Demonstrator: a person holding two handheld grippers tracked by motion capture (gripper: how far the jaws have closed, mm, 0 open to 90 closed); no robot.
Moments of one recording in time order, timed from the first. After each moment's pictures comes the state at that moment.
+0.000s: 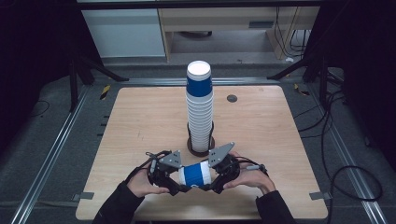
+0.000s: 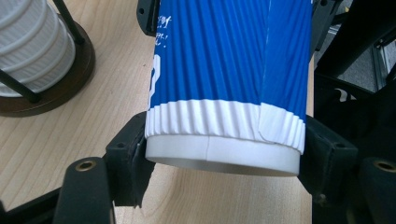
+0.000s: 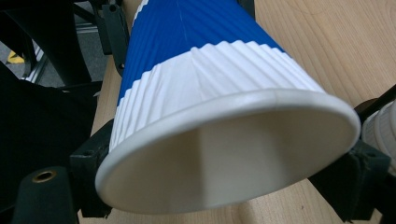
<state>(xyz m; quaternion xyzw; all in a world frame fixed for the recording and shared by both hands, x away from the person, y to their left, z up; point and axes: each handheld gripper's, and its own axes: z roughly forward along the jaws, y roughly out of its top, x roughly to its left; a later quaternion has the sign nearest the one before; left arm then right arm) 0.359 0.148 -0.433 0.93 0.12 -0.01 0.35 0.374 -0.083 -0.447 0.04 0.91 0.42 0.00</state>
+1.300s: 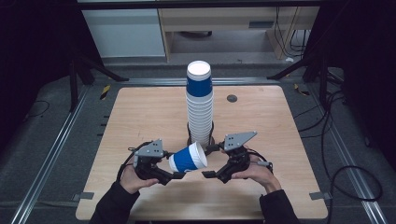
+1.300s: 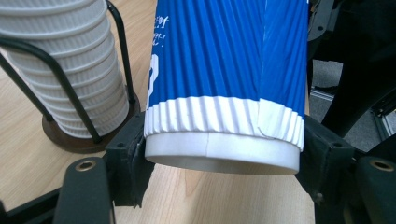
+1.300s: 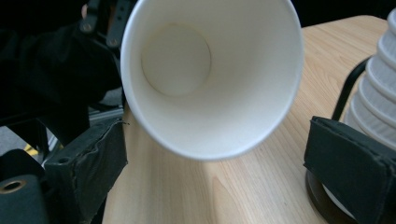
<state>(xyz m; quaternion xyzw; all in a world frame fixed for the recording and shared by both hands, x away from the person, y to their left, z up) 0.362 0.181 -0.409 0.86 0.14 0.03 0.49 0.384 -0.112 -0.421 0.11 0.82 0.56 -0.01</state>
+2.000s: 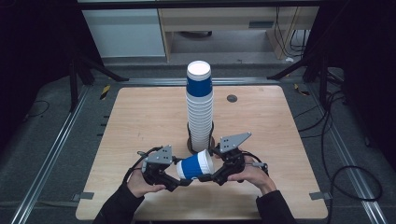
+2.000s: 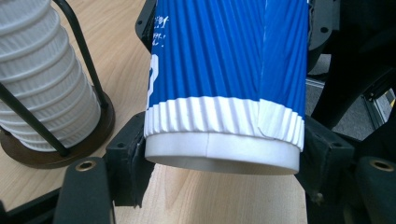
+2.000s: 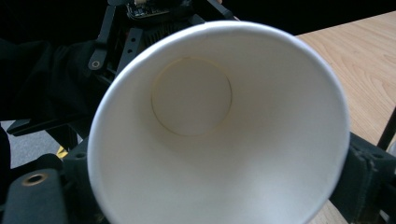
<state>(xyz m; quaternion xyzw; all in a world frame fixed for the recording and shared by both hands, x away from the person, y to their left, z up) 0.354 0.162 -0.418 0.88 0.11 0.02 0.47 0.382 -0.099 -0.427 0.10 0.81 0.57 -0.06</state>
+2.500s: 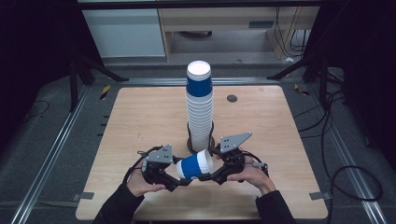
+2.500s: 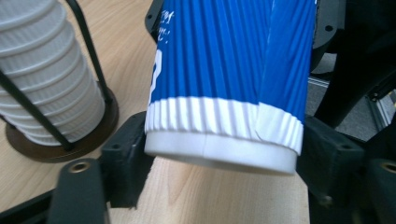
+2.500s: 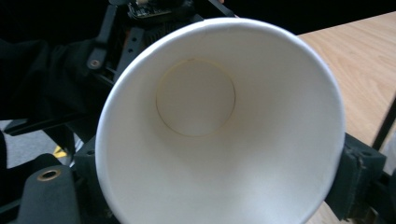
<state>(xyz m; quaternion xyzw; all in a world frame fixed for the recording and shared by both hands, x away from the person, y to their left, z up) 0.356 0.163 -0.416 0.88 0.13 0.02 0.46 0.382 -0.101 -0.425 0.10 0.81 0.57 -0.05</state>
